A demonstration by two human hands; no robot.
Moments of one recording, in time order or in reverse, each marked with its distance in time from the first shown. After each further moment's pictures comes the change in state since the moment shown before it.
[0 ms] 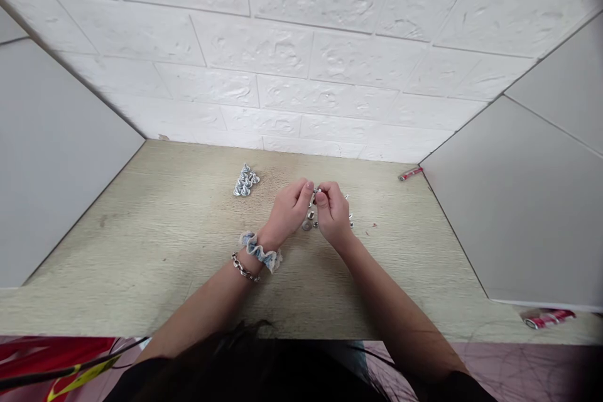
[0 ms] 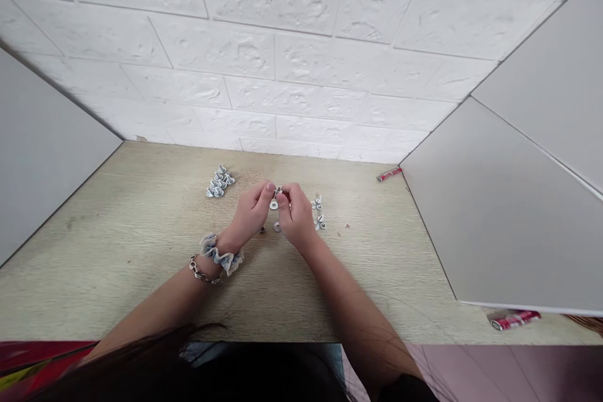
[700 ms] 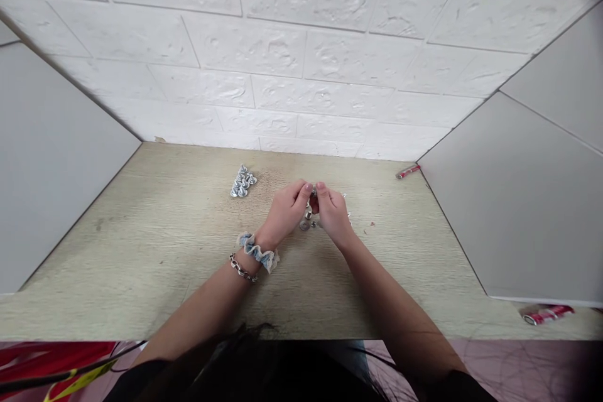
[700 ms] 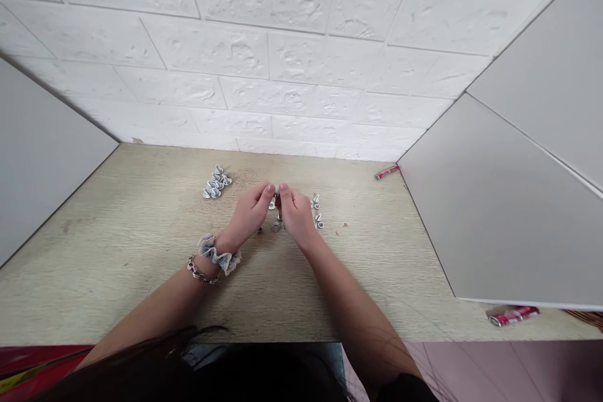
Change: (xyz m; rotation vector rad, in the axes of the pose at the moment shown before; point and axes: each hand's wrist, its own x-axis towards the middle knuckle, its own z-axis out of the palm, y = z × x) left_hand 0.002 -0.003 0.002 0.020 -0.070 -0.024; right_hand 0.009 0.001 0.000 0.208 -0.089 0.419
